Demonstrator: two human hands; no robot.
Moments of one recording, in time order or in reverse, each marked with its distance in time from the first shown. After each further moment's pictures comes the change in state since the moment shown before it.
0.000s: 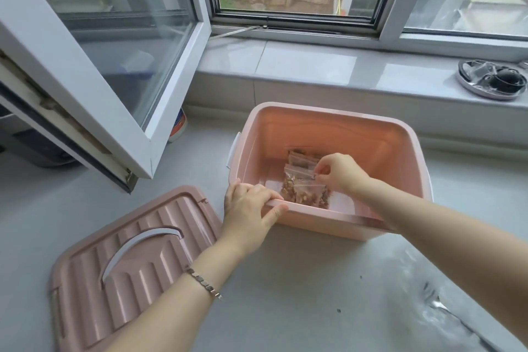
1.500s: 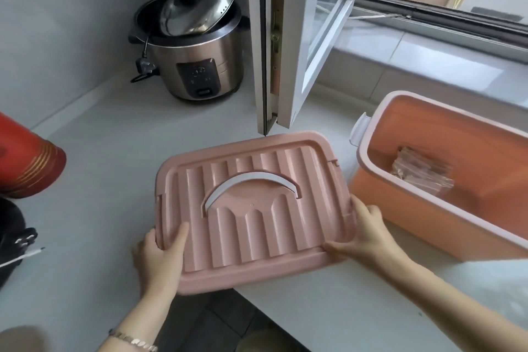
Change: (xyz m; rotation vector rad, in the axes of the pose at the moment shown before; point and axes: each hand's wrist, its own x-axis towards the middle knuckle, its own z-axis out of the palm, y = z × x) left_hand -0.242 -0.152 -0.129 -0.309 0.590 -1.243; right_hand -0.136 -0.139 0.107 0.118 -0.267 -0.053
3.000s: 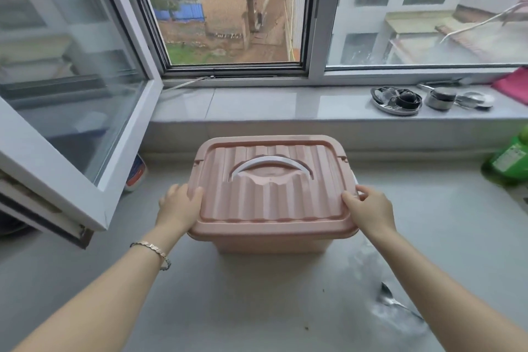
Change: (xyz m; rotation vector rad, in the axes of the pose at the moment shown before) left_hand -0.080 0.240 0.253 0.650 -0.496 0.825; right_hand -0.034 0.173 -0.182 0.422 0.839 0.474
